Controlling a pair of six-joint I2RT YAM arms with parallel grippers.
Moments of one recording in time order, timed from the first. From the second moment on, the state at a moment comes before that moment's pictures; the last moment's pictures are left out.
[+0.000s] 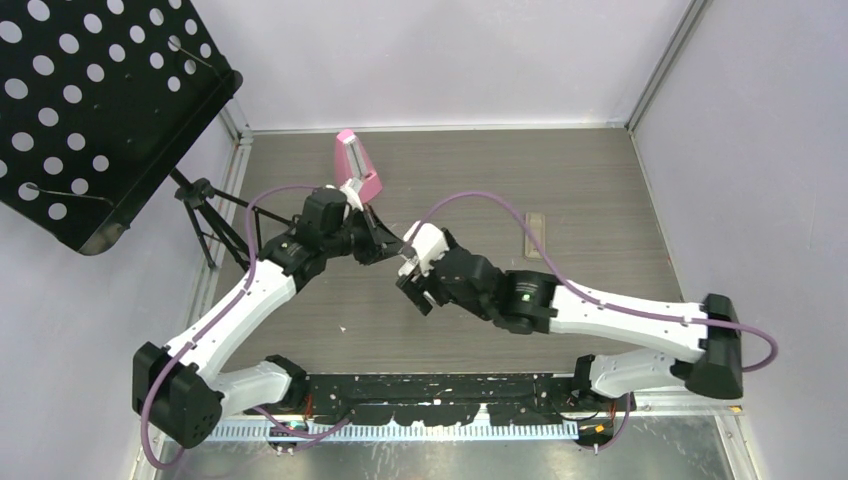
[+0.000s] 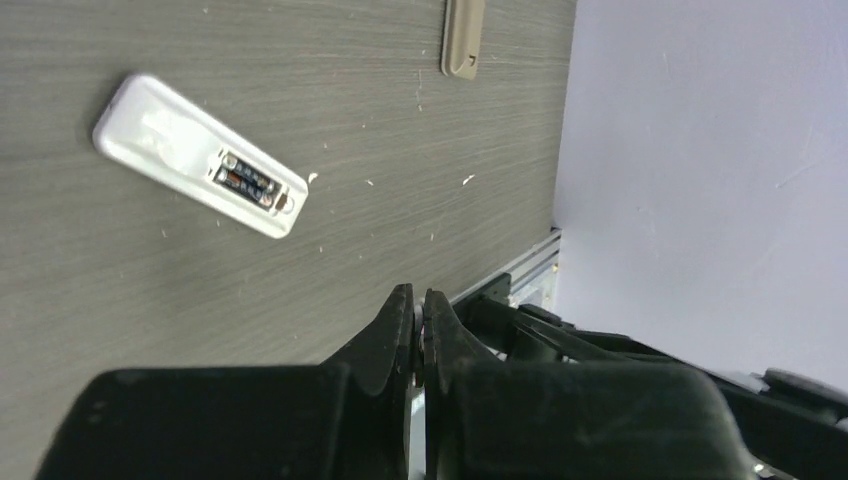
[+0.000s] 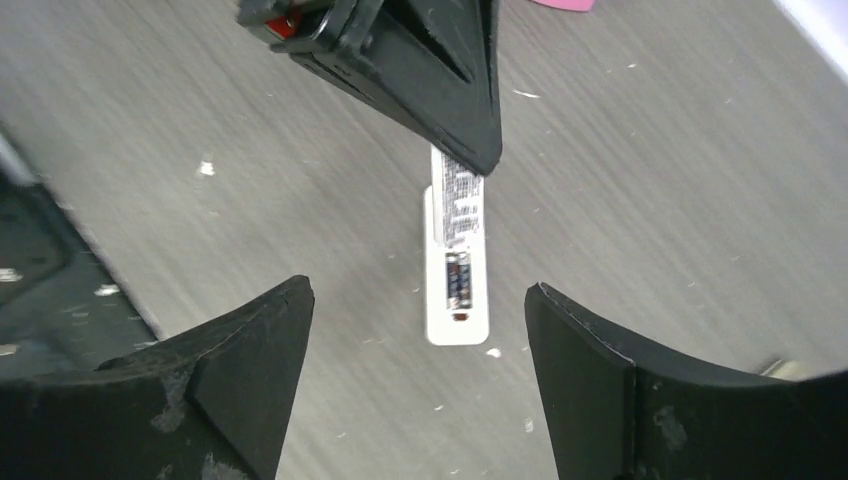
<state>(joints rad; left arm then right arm) -0.51 1.14 0.95 -0.42 0.36 -0.99 1.24 1.29 1.06 -0.27 0.42 -0.02</state>
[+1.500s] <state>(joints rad) -0.51 1.02 0.69 0.21 0.57 -1.06 0.98 1.01 0.59 0.31 0.21 1.38</state>
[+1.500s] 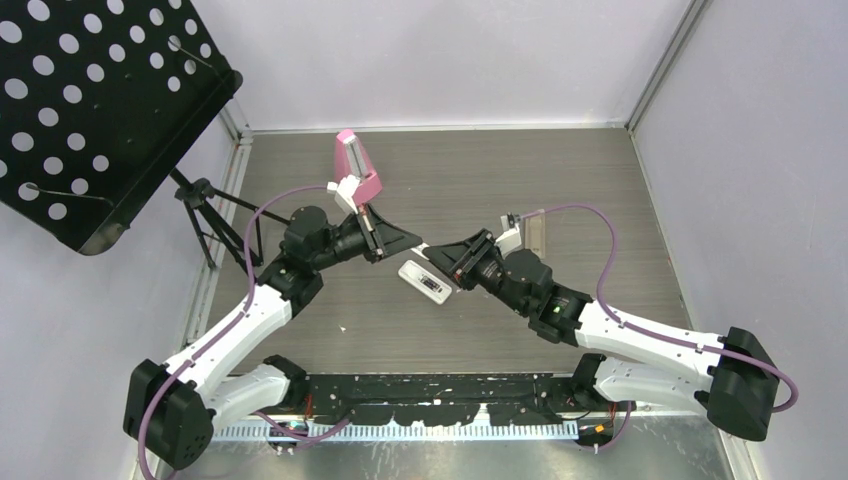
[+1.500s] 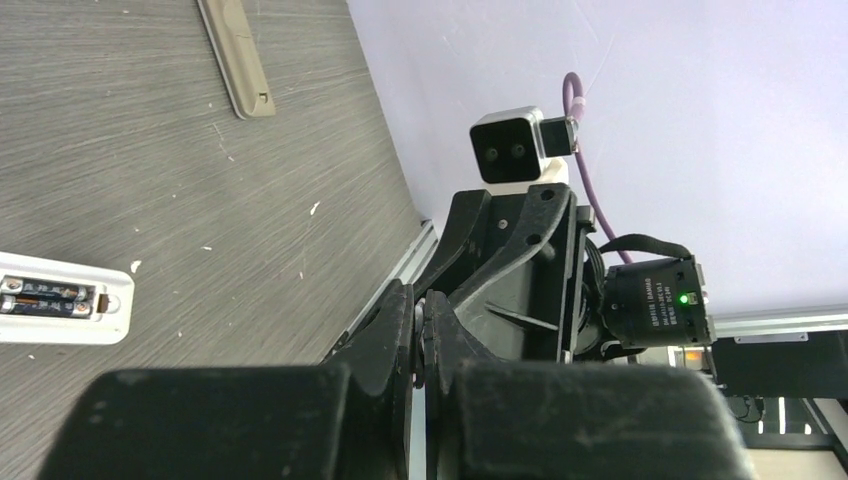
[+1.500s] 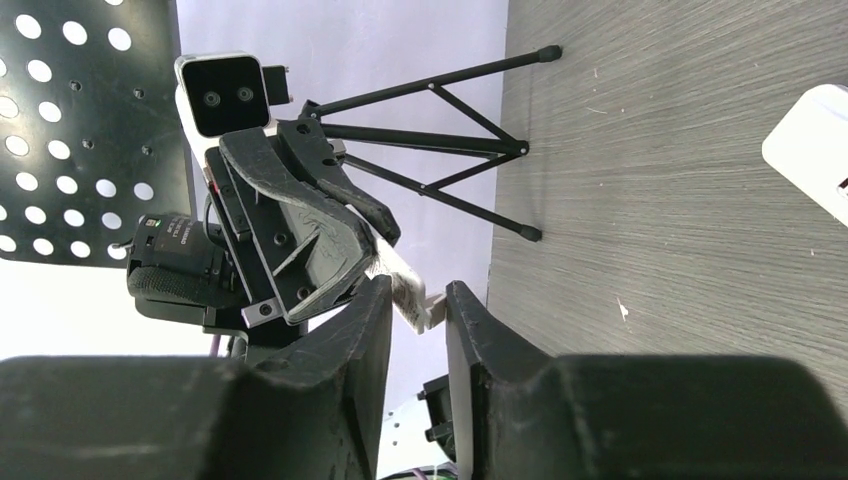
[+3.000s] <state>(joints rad) -0.36 1.36 0.55 -0.01 0.42 -0.76 0.90 1.49 0.56 0.27 0.29 1.50</state>
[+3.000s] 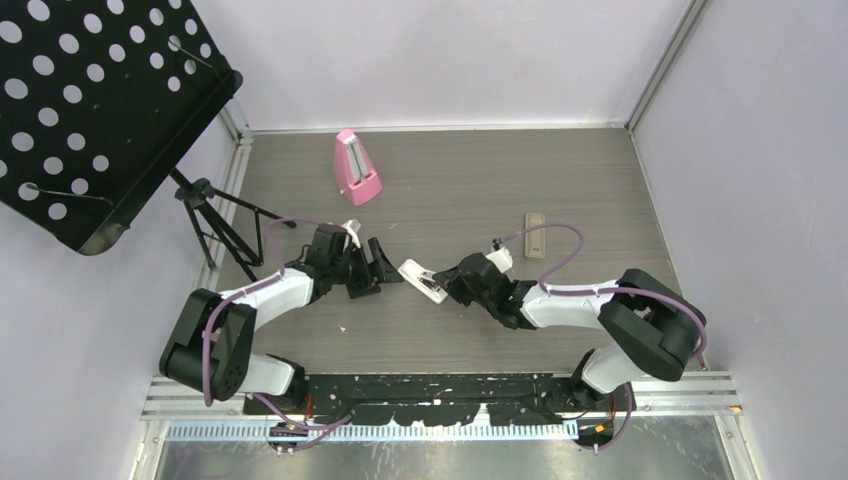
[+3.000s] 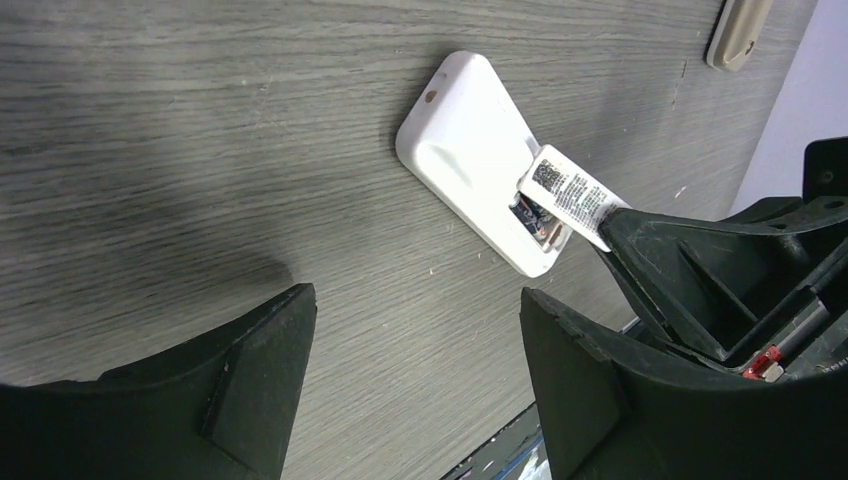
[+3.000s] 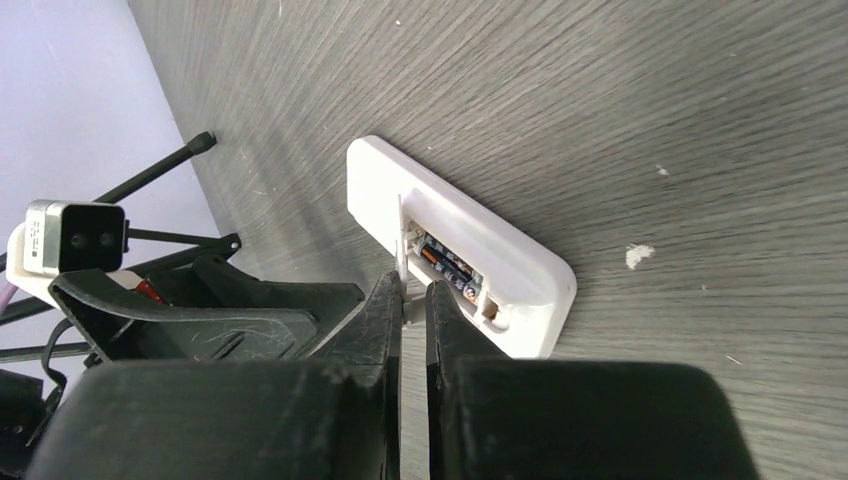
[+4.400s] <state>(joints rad) -0.36 1.56 0.64 0.11 0.39 -0.67 0.85 1.52 0.48 0.44 0.15 1.53</state>
